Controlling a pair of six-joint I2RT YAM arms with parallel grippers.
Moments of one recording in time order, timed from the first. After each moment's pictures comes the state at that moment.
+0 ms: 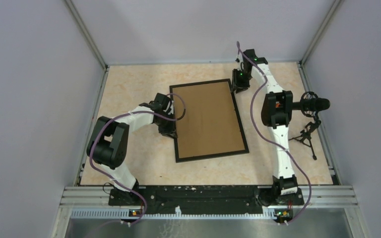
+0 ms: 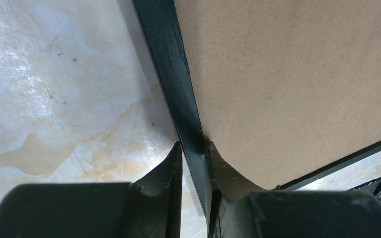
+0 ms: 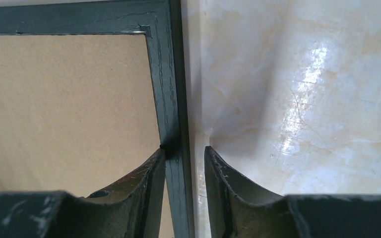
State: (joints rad) left arm -0.36 1.72 1.02 -0.52 0.25 -0.39; right arm 0.16 2.57 2.39 -1.00 -0.27 0.17
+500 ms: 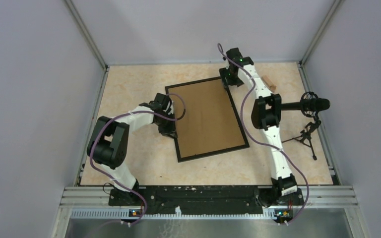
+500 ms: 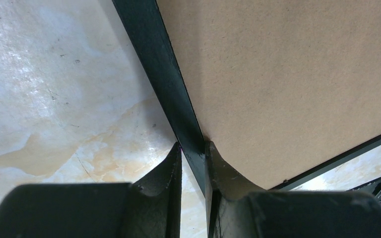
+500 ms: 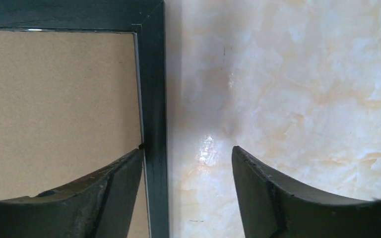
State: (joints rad) left arm -0.36 1.72 1.02 -0.53 0.25 -0.39; right arm 0.29 2.65 2.57 -1.02 0.06 0.02
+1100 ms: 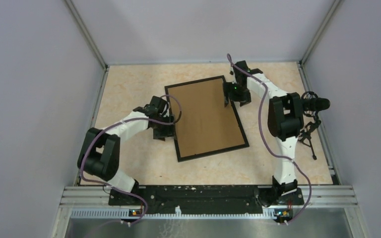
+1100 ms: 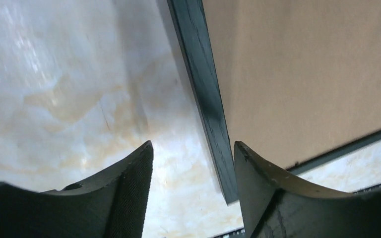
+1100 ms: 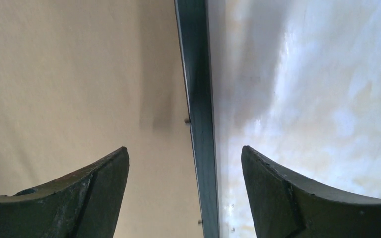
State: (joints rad) left arm -0.37 1.61 0.95 -0.55 0.19 -0.41; right arm 0.30 2.20 1.84 -0.85 -0.08 0.20
